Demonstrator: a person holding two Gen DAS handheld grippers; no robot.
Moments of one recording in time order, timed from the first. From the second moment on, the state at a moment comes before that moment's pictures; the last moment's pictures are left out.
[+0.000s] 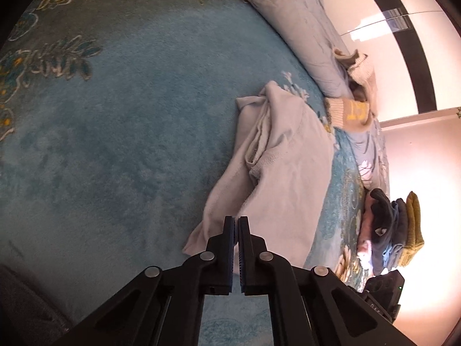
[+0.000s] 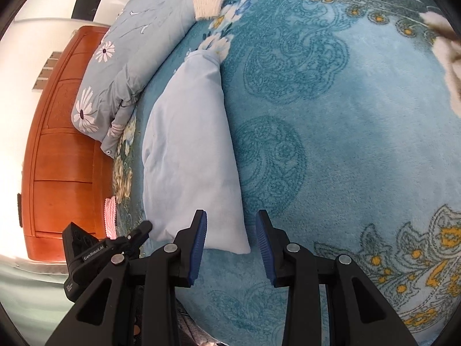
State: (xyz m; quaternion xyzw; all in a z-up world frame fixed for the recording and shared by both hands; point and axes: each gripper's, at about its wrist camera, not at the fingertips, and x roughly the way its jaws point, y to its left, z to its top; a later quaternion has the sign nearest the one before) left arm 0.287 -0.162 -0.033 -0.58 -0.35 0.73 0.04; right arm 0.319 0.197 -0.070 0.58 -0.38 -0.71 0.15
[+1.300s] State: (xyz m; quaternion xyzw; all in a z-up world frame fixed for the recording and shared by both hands) left arm 0.293 -0.149 -0.050 -0.61 -0.35 0.70 0.08; right arm 0.319 0.187 -0.072 0.58 -0.35 -0.72 0.14
